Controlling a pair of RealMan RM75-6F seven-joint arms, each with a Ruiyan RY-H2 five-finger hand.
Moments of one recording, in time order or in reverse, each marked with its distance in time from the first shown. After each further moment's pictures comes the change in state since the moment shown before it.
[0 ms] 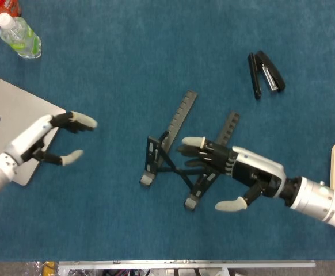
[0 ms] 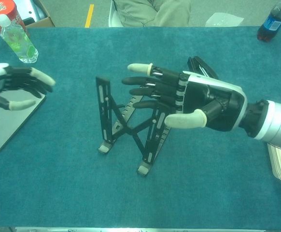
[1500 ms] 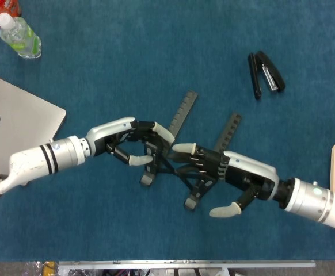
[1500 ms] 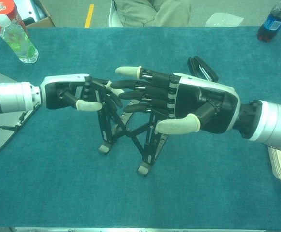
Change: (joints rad) left arm -0.410 -0.318 0.207 0.303 0.132 0.108 -0.666; right arm 0.071 -0.016 -0.040 -0.008 0.019 0.028 -0.008
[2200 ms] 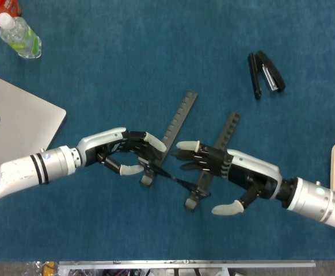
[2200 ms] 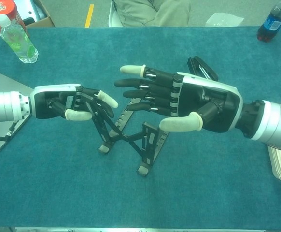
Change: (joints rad) left arm 0.013 0.016 0.078 -0.024 -0.008 0.056 0.001; right arm -0.008 0.003 -0.015 0.007 0.007 0.016 -0.002
